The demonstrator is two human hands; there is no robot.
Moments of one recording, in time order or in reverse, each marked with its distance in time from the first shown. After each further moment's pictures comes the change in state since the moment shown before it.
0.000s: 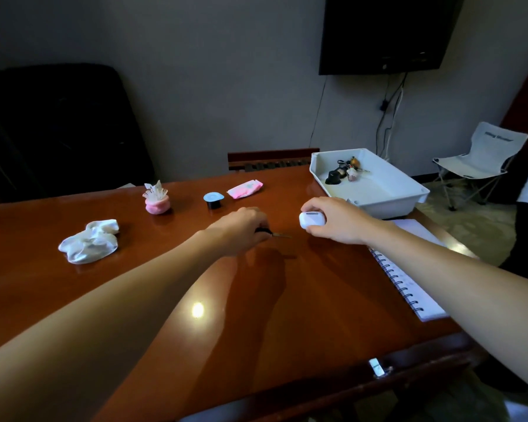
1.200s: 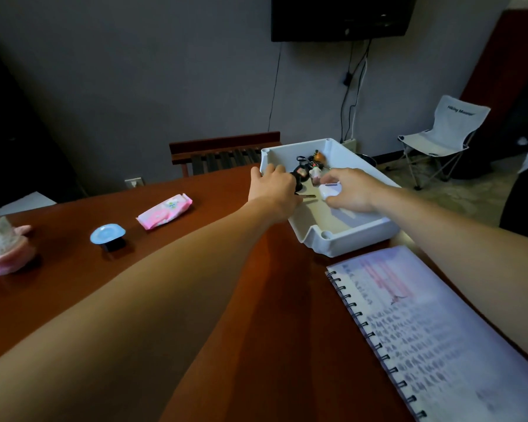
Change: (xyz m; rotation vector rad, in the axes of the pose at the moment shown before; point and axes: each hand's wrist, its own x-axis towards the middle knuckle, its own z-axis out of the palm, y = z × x) left_hand 0.273 0.065 0.051 0.162 0.216 -0.034; right_hand 0.112 0.186 -0.047 -0.012 0.010 0.357
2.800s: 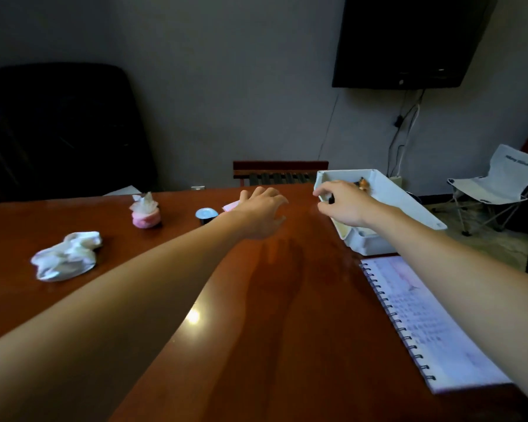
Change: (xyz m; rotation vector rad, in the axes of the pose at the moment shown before) left_hand -0.159 -0.077 -0.094 -0.007 -0.103 -0.066; right_hand -0.092 -0.144 -0.009 0.010 0.027 -0.263
